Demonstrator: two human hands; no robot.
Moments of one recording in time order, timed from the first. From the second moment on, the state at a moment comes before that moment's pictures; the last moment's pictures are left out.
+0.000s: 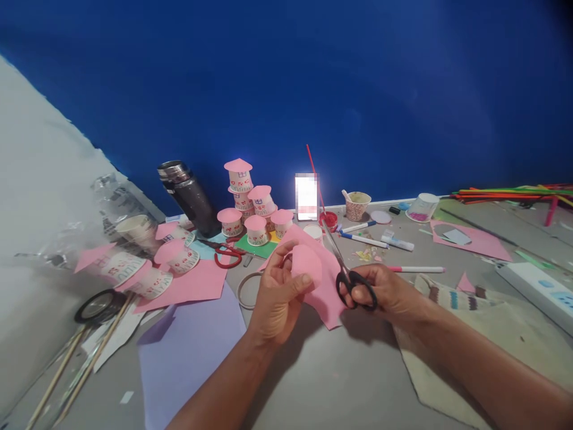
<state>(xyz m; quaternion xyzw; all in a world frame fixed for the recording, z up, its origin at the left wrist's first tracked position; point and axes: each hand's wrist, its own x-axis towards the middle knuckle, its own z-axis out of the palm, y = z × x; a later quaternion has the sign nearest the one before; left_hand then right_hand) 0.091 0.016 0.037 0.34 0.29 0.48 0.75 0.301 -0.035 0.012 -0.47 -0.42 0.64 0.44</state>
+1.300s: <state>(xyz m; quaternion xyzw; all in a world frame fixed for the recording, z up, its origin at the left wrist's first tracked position) 0.073 0.029 0.052 0.36 0.34 0.46 0.73 0.287 -0.047 0.021 -0.45 -0.50 0.65 0.35</state>
